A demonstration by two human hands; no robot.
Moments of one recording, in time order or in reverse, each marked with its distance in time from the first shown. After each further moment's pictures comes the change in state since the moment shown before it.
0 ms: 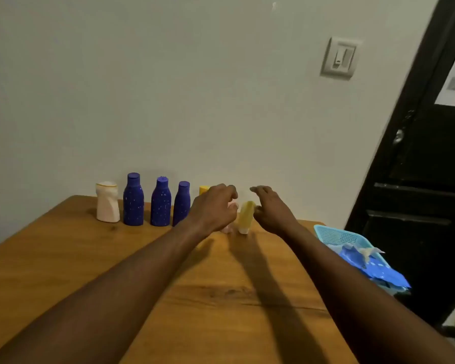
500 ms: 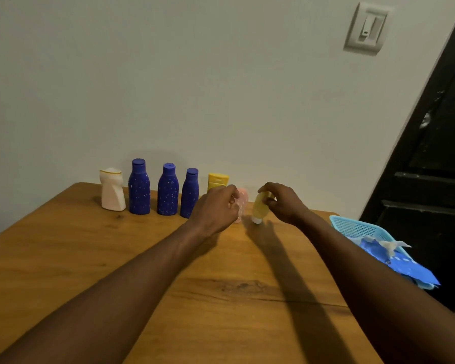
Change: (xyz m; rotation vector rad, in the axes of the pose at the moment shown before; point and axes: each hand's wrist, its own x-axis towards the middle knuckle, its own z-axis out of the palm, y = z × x) left_hand -0.005 -0.042 0.031 -0.099 0.004 -0.076; right_hand 0.025 0.024 0.025 0.122 -0.072 0.036
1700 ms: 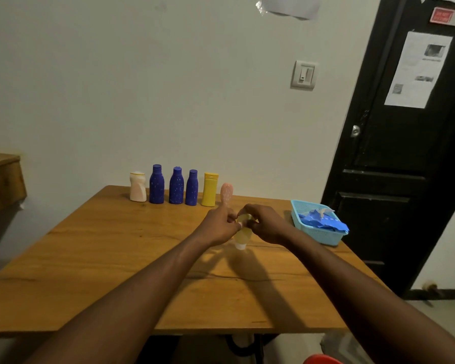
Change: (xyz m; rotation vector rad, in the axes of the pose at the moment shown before) left_hand -0.171 0.123 -0.066 -0.239 -0.237 -0.140; right_hand -0.225 -0.102 -0.060 0.001 -0.109 -0.135
